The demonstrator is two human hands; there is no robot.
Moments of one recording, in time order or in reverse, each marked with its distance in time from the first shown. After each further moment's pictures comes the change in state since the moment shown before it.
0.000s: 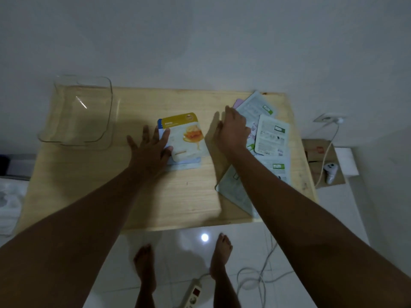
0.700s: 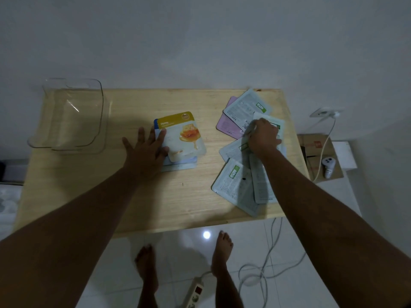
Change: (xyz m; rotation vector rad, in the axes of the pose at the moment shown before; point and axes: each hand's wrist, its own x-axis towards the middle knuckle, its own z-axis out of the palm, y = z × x) left_hand 0.004 0.003 -0.002 -0.017 -0.025 0.012; right_hand 0.022 0.093 -0.028 -0.020 -0.145 0.357
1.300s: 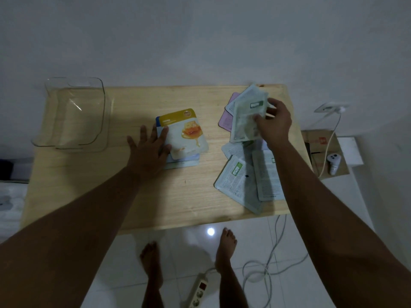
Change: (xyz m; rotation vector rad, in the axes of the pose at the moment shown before) left_hand -0.001 0.003 0.001 -0.027 0.007 0.001; right_hand -0.012 0.001 -0.029 0.673 0.208 -0.073
